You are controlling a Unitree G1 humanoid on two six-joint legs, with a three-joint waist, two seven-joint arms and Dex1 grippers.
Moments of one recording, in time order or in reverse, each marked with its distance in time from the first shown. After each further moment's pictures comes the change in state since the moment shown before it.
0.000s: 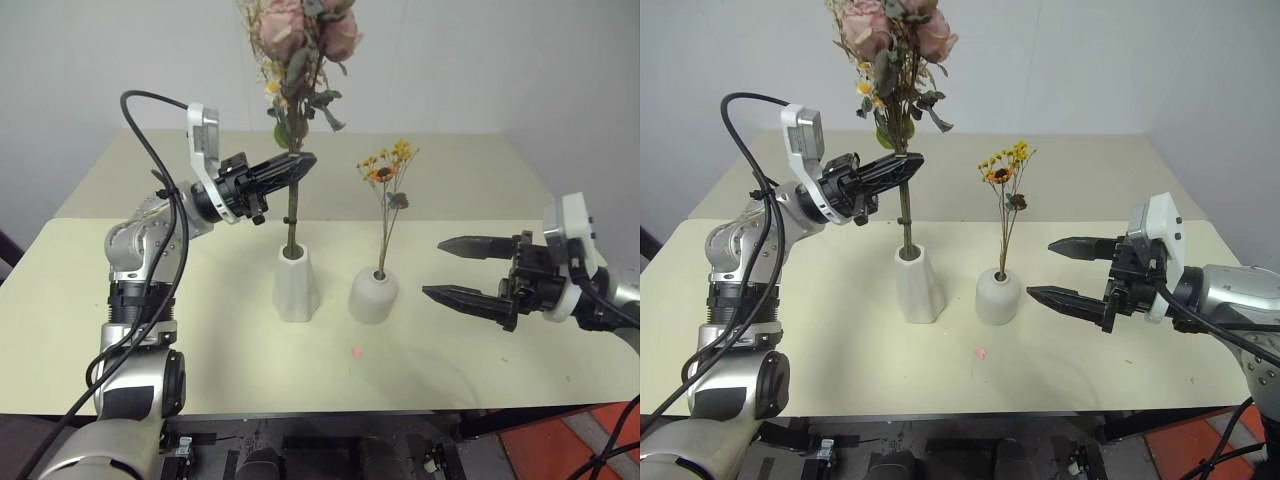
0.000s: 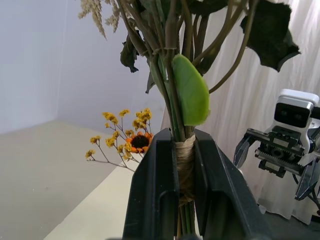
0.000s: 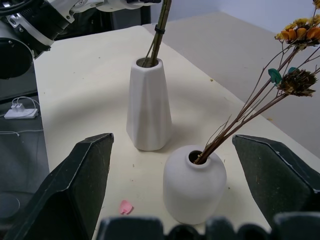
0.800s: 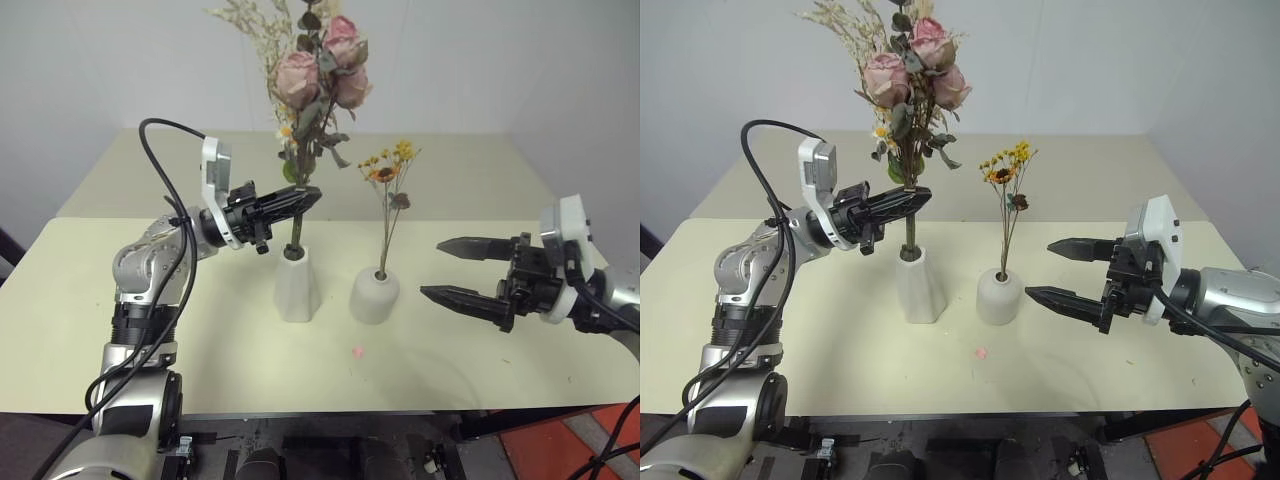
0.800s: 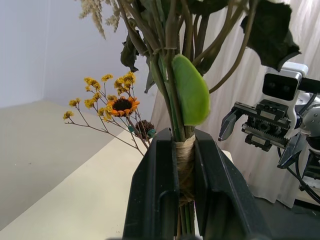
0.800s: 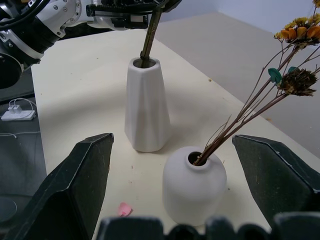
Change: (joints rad) left arm 0.105 -0.001 -0.046 -0.083 0.000 -0.004 -0.022; right arm 0.009 0.013 0.000 -0.012 -0.003 -0.001 -0.022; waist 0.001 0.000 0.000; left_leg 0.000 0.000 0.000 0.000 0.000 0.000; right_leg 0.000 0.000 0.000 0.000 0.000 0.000
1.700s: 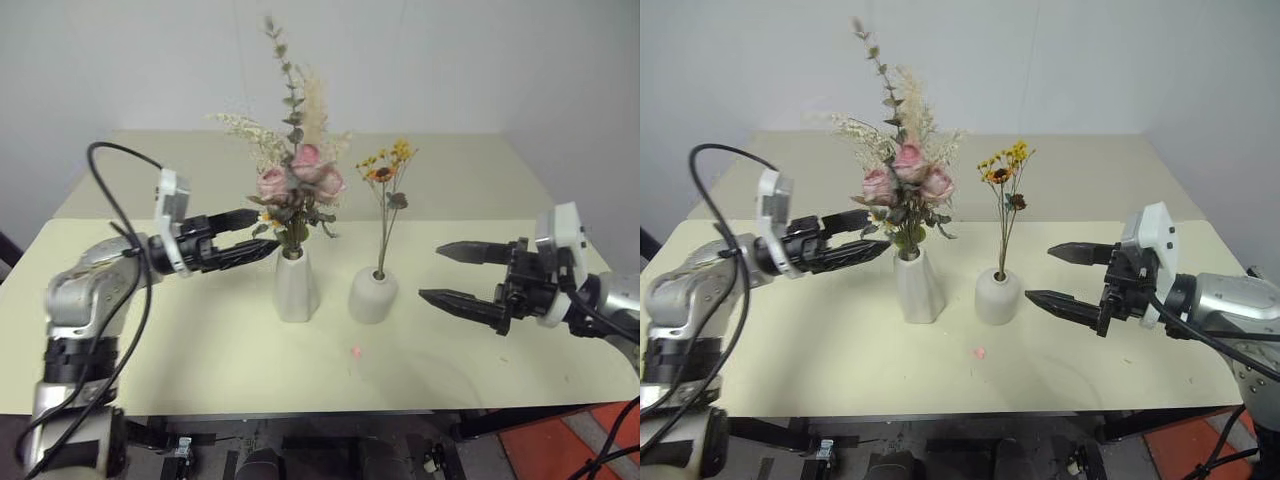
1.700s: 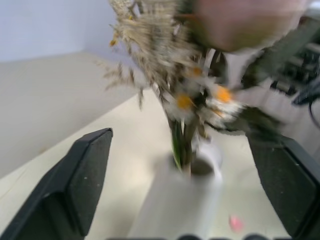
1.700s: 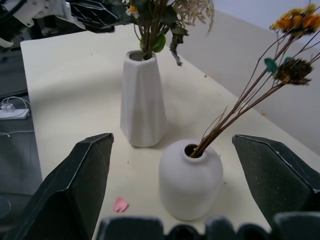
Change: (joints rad) left arm 0.258 0.298 0.077 -0.162 -0.005 0.051 -0.027; right arm 0.038 0.018 0.007 -0.002 -0.038 -0.022 0.006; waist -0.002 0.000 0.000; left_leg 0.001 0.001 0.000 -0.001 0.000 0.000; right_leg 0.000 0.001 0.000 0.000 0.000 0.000
